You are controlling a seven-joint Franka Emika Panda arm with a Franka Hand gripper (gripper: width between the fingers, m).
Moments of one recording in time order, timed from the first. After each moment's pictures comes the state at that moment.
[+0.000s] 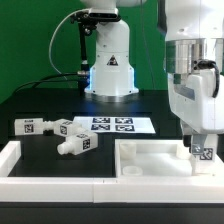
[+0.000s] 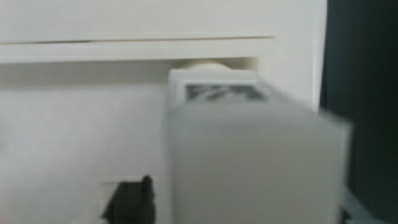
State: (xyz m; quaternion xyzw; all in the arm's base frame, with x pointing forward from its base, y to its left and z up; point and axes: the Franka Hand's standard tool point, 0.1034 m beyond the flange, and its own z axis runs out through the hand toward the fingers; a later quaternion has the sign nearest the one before) arm 0.641 0.094 0.071 -0.80 0.60 -0.05 0.05
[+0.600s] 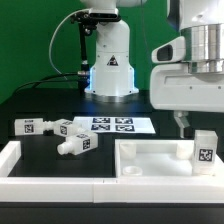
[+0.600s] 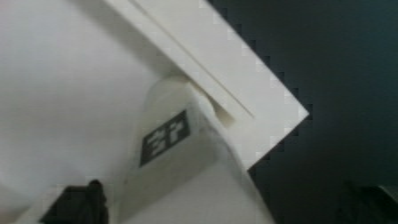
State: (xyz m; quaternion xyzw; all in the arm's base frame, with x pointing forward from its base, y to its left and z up) arm 0.645 0.112 0.085 -0.94 0.34 -0.08 0.06
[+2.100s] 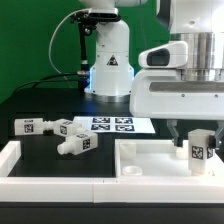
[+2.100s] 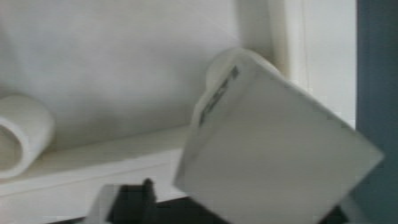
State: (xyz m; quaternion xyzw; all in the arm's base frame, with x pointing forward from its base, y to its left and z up) arm 0.652 0.093 0.077 -0.99 0.13 -0.05 0.02
